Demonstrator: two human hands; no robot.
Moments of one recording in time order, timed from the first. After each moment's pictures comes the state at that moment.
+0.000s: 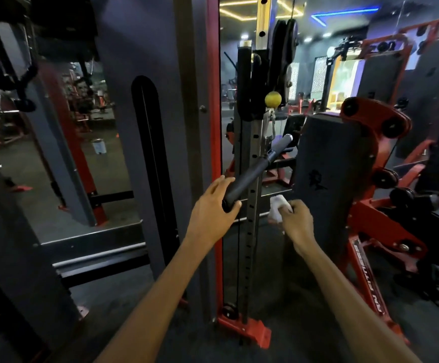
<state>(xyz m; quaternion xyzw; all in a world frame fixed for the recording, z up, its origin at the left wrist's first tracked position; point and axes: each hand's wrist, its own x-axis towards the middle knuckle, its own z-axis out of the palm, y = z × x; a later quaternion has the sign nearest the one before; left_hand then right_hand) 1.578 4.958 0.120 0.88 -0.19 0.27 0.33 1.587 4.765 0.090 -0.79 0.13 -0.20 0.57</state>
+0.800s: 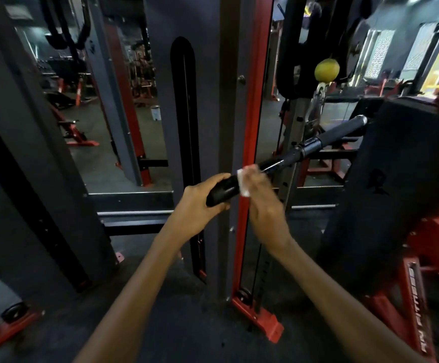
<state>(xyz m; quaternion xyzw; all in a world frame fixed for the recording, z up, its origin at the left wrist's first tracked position) 1.598 4.979 0.107 0.89 -0.12 0.20 0.40 1.660 4.817 0.062 -0.78 -0.34 -0.42 0.31</state>
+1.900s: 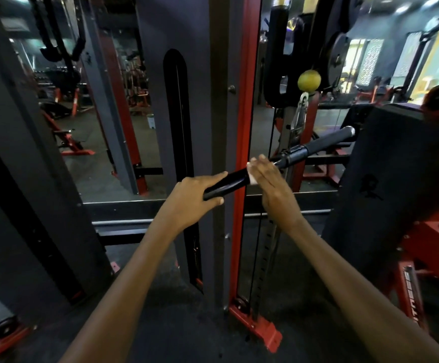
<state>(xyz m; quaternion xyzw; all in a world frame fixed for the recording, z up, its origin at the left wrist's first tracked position) 1.614 4.976 0.134 0.94 -0.11 0.19 0.26 1.724 4.771 0.078 -0.79 -0.39 -0.43 0.18</state>
